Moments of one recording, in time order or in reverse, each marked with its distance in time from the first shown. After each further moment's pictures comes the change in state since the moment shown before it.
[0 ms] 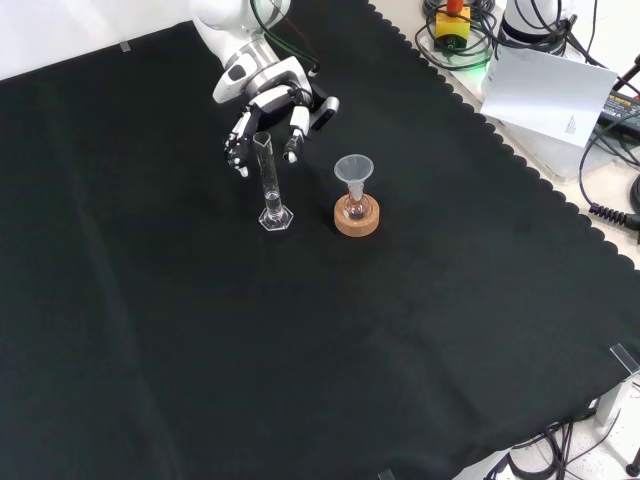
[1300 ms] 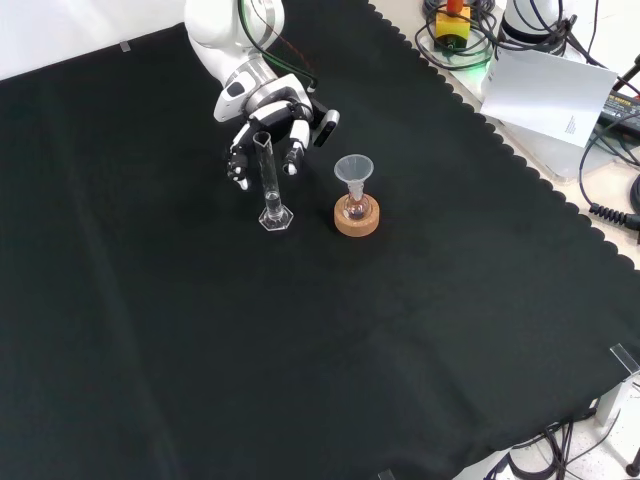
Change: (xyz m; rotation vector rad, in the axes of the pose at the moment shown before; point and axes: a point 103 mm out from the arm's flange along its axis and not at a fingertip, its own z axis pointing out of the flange) arm -0.003 0.011 0.019 -0.013 0.123 -0.021
